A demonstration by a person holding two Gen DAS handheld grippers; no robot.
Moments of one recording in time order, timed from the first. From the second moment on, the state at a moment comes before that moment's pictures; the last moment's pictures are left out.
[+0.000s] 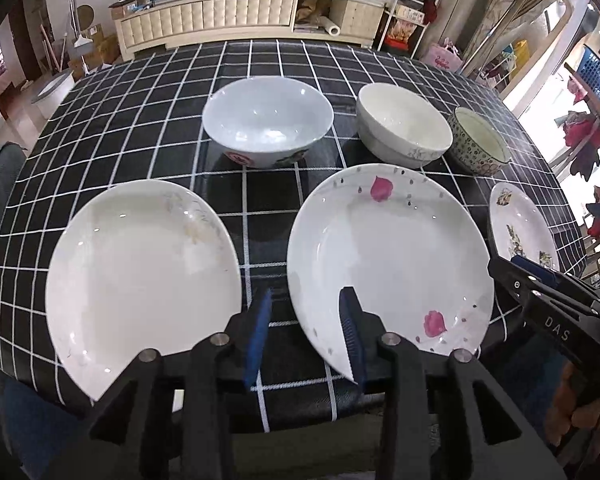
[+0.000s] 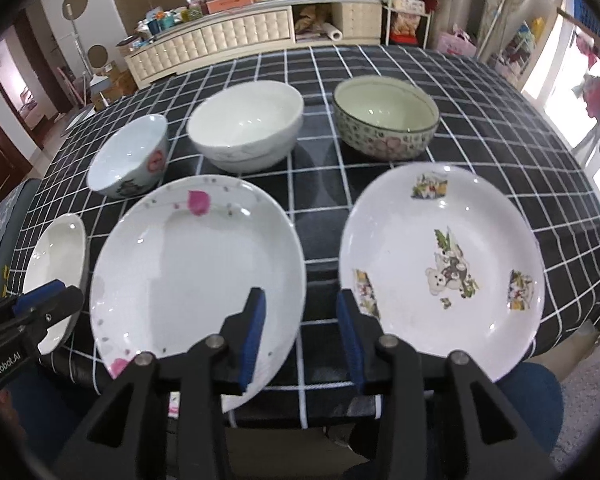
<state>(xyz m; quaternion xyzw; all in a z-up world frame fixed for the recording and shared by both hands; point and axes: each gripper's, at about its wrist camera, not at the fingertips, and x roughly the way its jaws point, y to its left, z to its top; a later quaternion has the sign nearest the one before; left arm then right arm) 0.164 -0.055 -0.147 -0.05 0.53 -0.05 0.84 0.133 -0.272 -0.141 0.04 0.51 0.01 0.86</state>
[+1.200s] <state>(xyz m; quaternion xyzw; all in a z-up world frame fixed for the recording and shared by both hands) 0.195 -0.066 -0.192 -0.04 0.57 -0.07 0.82 0.160 -0.252 -0.170 0.02 0.54 0.05 0.84</state>
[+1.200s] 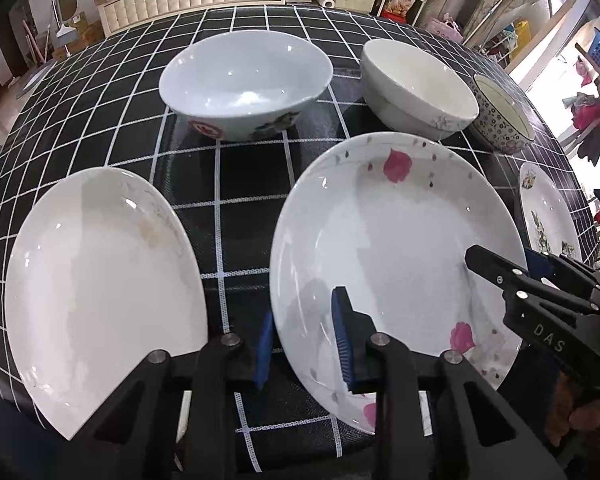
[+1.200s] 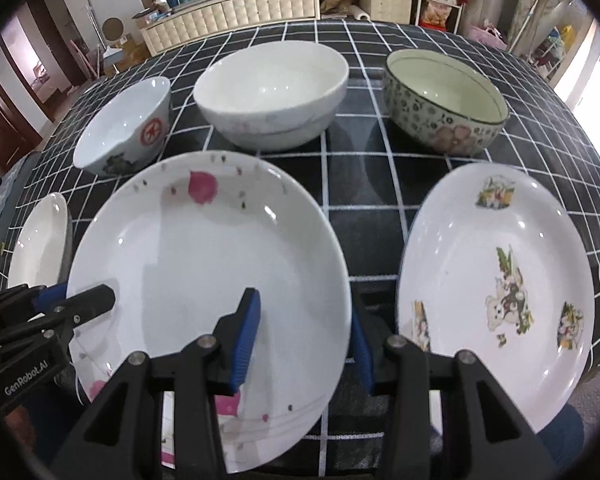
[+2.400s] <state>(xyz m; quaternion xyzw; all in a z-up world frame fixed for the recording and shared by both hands) 0.172 -0.059 -0.155 0.01 0.53 -0.04 0.85 0.133 -0.240 -0.140 -0.03 0.49 0.02 0.87</state>
